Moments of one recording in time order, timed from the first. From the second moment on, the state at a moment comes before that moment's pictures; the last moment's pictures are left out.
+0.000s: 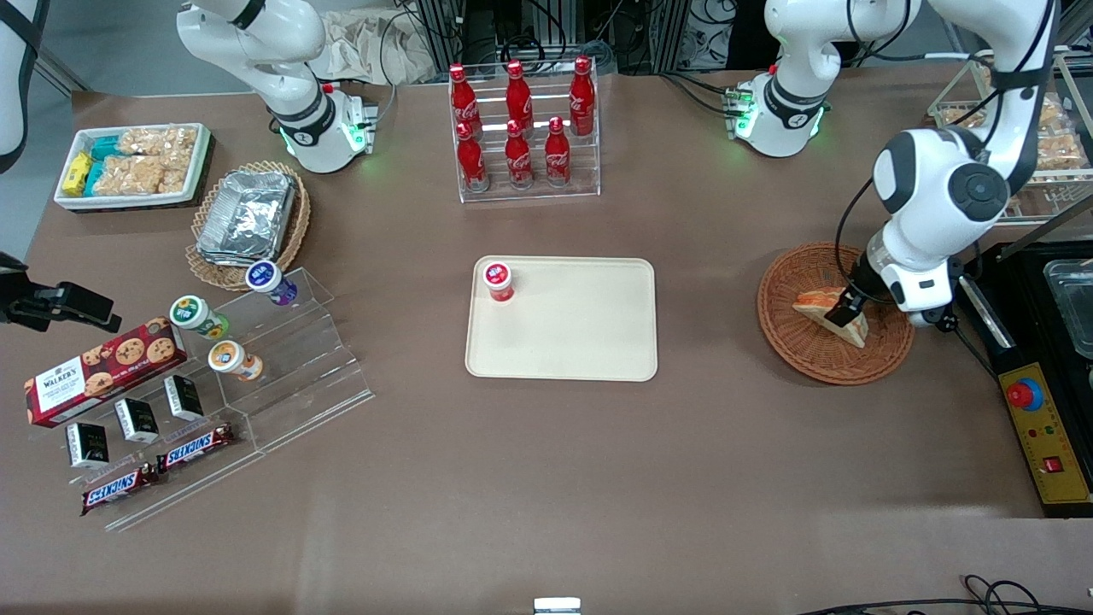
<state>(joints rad) -0.03 0.02 0.01 -2.44 0.00 2.46 -0.97</state>
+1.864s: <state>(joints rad) -0.02 -0.11 0.07 -2.05 0.01 1.83 -0.66</state>
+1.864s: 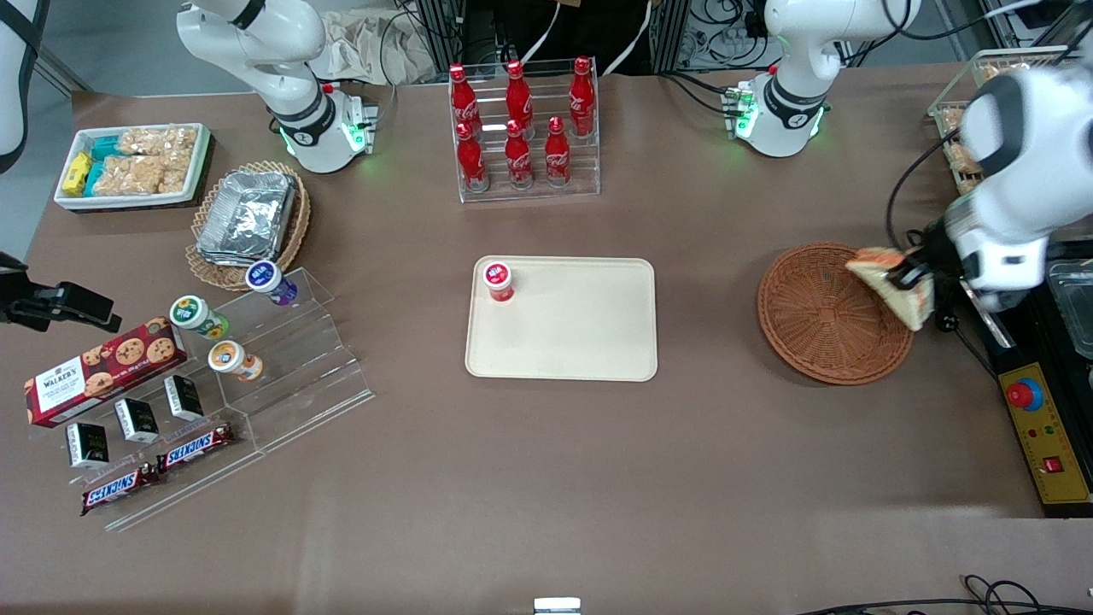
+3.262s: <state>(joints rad) -0.05 0.06 -0.49 -1.73 -0.04 1.76 -0.59</state>
